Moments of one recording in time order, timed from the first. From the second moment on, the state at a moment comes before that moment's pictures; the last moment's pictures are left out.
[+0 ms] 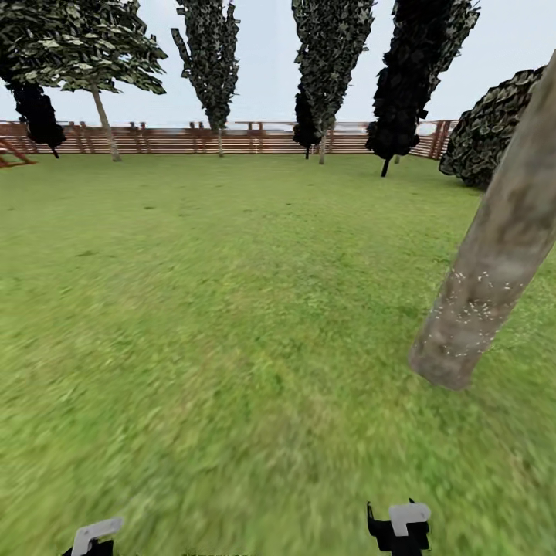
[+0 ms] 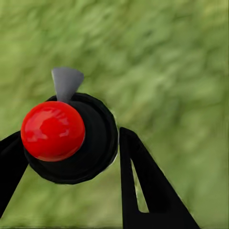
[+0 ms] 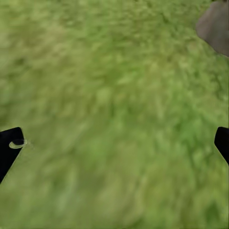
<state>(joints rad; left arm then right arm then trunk) -0.46 0.21 -0.38 0.03 0.60 -0.39 0.06 -0.41 0.00 -0.13 -0.08 0.40 -0.66 -0.33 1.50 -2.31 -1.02</state>
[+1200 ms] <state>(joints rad) -0.46 0.21 -0.38 0.04 0.60 -0.39 0.06 -0.41 0.00 -0.13 -0.08 0.40 -0.66 -0.33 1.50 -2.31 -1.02</state>
